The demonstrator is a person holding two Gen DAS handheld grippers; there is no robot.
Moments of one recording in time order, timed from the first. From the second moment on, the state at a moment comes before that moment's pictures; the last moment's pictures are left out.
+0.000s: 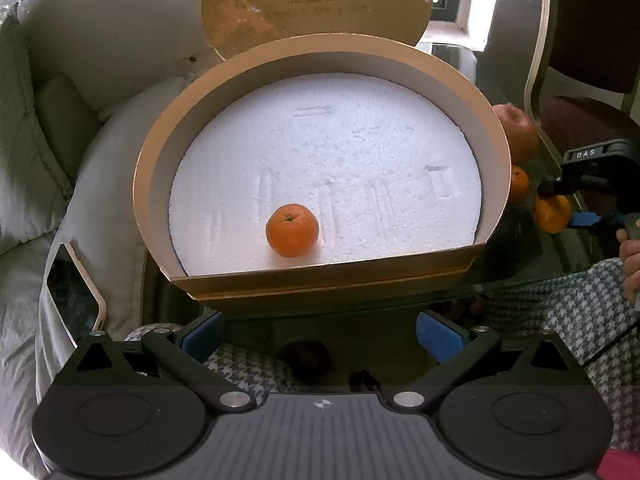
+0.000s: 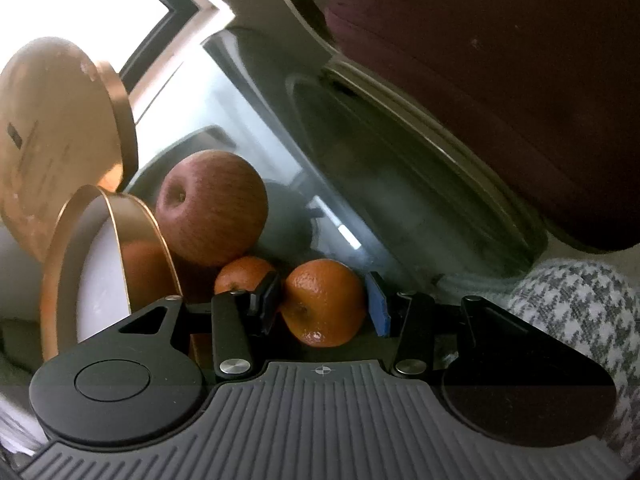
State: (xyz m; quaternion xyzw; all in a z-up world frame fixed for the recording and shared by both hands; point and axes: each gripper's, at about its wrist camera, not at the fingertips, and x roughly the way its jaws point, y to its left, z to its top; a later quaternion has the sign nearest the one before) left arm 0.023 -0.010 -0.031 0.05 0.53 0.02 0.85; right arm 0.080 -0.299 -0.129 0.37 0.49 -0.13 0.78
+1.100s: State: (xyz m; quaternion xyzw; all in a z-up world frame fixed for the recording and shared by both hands) left arm 0.002 0.082 -0.027 -0.05 0.51 0.09 0.86; right arm 0.091 -0.117 -0.046 0.13 0.49 0.10 0.85
